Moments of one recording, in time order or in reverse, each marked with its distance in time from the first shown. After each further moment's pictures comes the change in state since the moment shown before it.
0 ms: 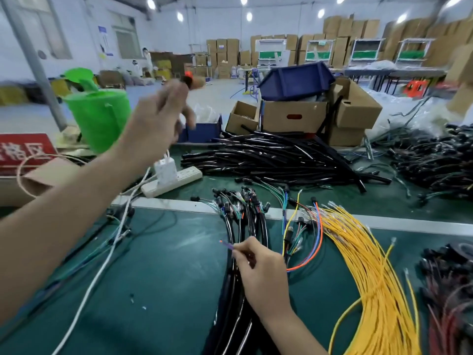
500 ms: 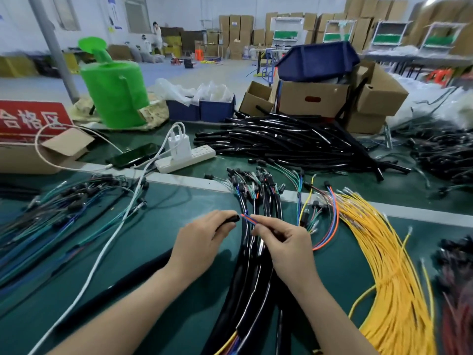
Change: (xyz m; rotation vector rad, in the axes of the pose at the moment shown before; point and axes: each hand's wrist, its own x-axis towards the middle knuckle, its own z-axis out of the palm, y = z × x) left_hand -0.168 -0.092 0.071 0.426 -0.095 -0.067; right_hand 0.009 -0.005 -0.015 0.320 -0.059 0.113
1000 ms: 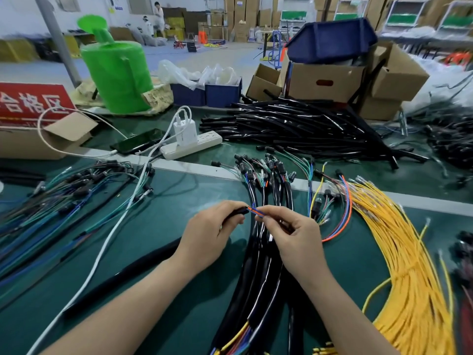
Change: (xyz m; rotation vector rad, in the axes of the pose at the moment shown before) left_hand -0.006 -0.004 0.000 -0.115 -0.029 0.002; right_hand -0.004 0.005 0.006 -0.016 -0.027 -0.002
